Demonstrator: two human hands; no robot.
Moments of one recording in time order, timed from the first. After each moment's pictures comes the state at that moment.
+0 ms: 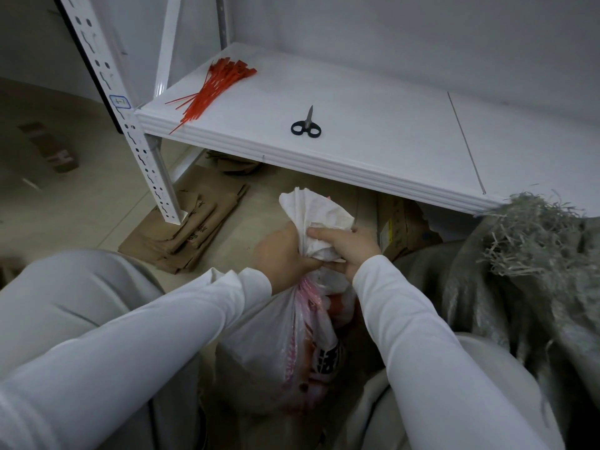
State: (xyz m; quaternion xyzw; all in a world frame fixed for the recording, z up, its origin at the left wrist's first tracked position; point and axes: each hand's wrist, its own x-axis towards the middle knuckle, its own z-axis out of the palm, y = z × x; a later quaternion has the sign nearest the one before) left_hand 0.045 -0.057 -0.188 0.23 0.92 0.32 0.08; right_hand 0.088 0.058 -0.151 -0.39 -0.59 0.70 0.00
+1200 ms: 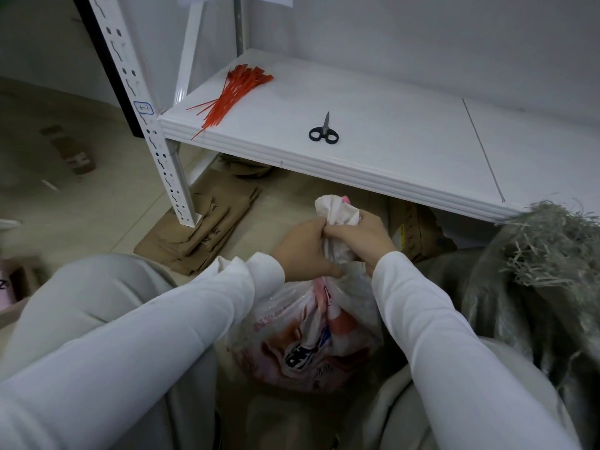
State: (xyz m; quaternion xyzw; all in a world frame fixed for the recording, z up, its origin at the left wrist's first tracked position) left_hand 0.028 -0.066 -0.166 0.33 0.85 0.38 0.17; right_hand 0.068 0.053 -0.144 -0.33 -0.76 0.56 0.03
